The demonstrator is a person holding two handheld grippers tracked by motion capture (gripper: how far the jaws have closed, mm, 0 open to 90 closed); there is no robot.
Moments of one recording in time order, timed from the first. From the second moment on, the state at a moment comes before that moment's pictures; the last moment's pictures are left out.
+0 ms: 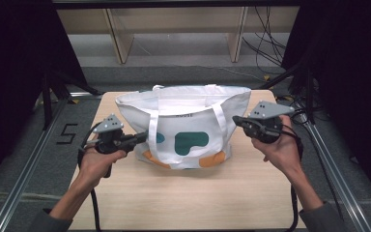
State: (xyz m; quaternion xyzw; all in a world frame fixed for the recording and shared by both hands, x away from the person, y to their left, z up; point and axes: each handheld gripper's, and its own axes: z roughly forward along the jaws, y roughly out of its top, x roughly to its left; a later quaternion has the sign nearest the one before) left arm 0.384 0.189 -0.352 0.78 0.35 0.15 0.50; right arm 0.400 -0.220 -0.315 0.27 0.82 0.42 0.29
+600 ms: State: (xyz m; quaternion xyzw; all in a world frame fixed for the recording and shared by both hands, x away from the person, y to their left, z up) left arm 0.483 0.170 -0.301 0.78 0.39 0.18 0.46; right arm 0.478 -0.183 -0.288 0.29 0.83 0.39 0.28
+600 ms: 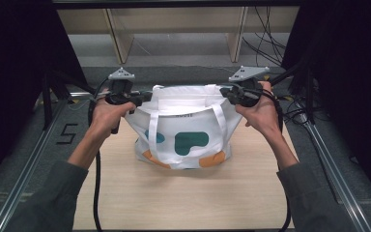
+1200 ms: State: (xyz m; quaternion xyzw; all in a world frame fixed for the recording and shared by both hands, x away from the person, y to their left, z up) left arm 0.519 0.189 -0.413 0.81 0.45 0.12 0.36; right arm 0.500 -0.169 -0.393 0.33 0.88 0.28 0.19
